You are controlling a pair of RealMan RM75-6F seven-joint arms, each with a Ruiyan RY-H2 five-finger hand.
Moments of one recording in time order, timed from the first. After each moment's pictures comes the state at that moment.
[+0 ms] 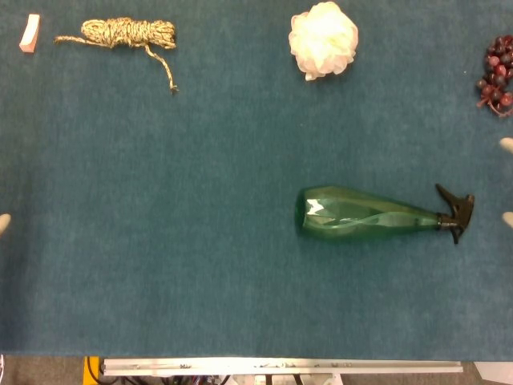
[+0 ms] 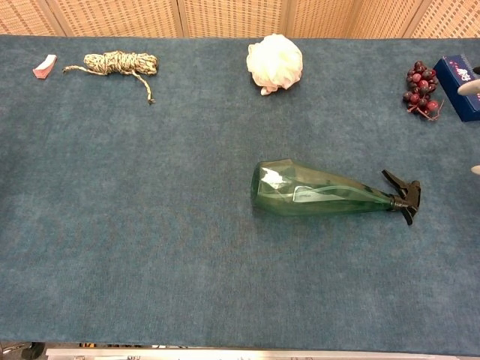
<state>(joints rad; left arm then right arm) -0.09 -1.14 -0.05 -1.61 1.46 1.49 0.16 0.16 -1.15 0.03 -1.71 -1.55 1.34 -0.22</state>
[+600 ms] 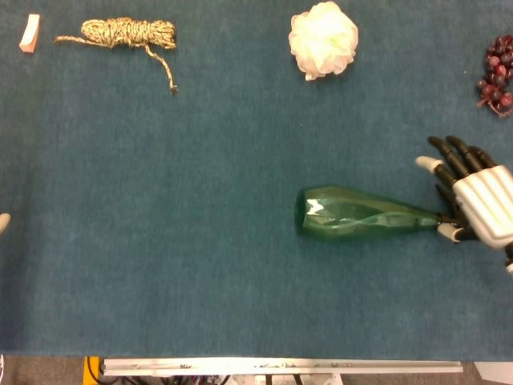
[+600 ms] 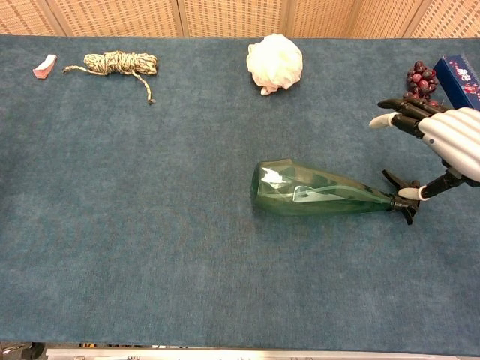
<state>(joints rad) -0.09 -1.14 -0.05 -1.62 1.46 1.49 0.16 0.29 -1.27 0.01 -1.73 -1.54 1.15 -0.34</state>
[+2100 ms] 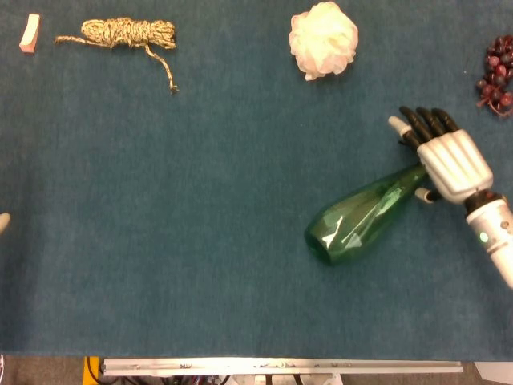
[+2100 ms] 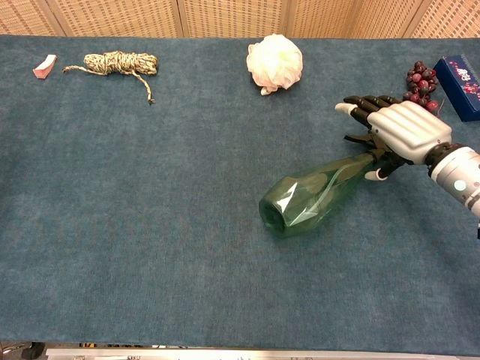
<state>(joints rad) -0.09 -1.14 -0.06 -1.62 1.46 1.49 0.17 0.47 -1.52 0.10 -1.37 -1.39 1.00 -0.37</state>
